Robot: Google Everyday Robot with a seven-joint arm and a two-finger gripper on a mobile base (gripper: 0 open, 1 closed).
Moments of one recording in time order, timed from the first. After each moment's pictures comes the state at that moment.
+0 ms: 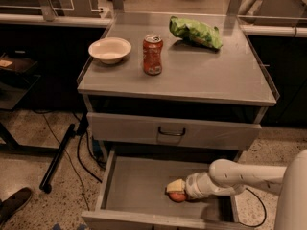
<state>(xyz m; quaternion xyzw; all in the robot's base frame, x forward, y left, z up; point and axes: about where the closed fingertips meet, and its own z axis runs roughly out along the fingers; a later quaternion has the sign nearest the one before) 0.491 -0.113 0.359 0.07 0.95 0.31 0.06</state>
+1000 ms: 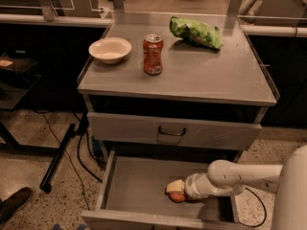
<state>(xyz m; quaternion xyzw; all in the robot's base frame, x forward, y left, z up) 0.490 -0.112 0.359 0.07 0.95 0.30 0.06</state>
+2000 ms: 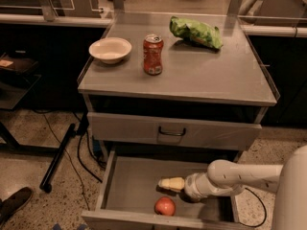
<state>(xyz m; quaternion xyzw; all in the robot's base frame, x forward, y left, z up) 0.490 -0.111 0.359 0.07 0.95 0.30 0.06</state>
